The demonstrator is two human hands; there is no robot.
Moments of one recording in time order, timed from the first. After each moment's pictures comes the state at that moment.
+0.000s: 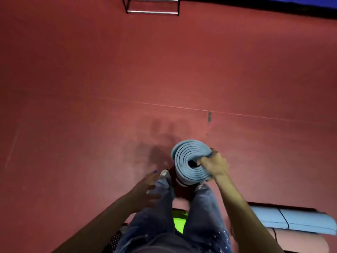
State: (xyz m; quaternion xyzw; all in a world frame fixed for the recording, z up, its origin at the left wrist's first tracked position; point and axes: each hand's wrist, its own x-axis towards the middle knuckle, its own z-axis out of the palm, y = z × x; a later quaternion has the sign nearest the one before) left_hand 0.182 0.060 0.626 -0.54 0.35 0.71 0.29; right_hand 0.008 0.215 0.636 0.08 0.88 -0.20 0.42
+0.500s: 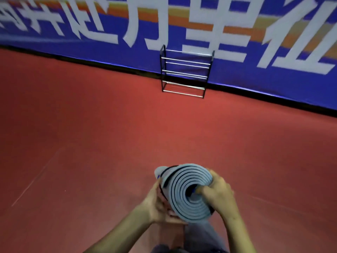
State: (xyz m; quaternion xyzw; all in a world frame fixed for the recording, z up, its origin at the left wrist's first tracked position) left_hand 0.038 -0.085 0.682 -0.50 0.10 0.84 0.19; right_hand -0.077 0.057 0.756 -0.15 0.89 -0.30 0.32
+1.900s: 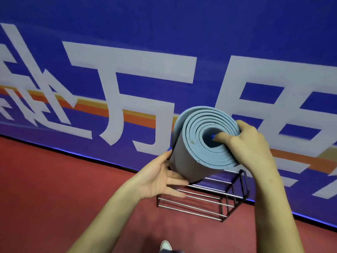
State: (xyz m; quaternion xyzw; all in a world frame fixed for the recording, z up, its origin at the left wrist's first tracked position) left_hand -0.774 -0.895 0.832 -0.28 0.44 0.85 0.12; right_hand -0.890 -0.722 0.932 -0.21 0.89 -0.40 0.04
